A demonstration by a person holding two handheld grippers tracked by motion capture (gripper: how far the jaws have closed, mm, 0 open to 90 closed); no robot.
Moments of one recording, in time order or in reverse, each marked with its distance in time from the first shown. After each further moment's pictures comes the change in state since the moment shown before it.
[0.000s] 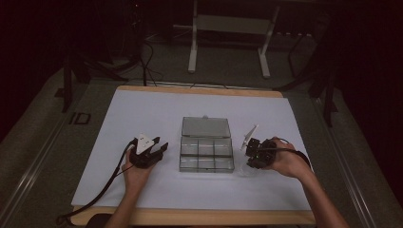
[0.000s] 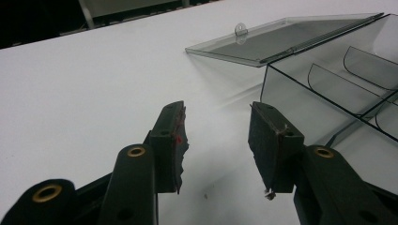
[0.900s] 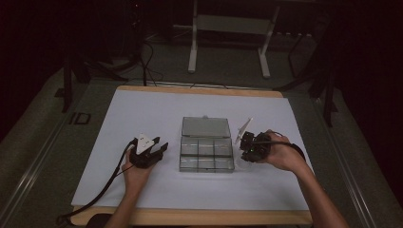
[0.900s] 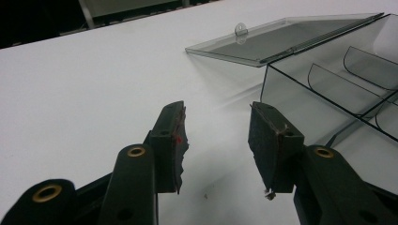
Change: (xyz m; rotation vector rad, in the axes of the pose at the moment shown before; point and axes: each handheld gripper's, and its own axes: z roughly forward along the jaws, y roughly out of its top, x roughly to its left) left arm 0.000 0.000 0.000 -0.001 0.000 -0.001; right arm -0.003 0.024 -0.012 -0.029 -0.013 -0.033
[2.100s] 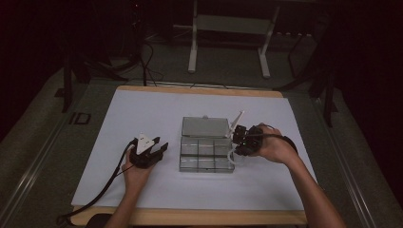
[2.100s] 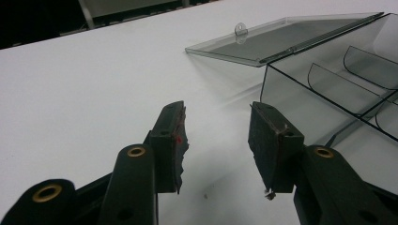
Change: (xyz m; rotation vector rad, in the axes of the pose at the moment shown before) left arm 0.000 0.000 0.000 0.001 0.000 0.004; right arm -0.007 0.026 -0.002 -0.009 0.001 -0.025
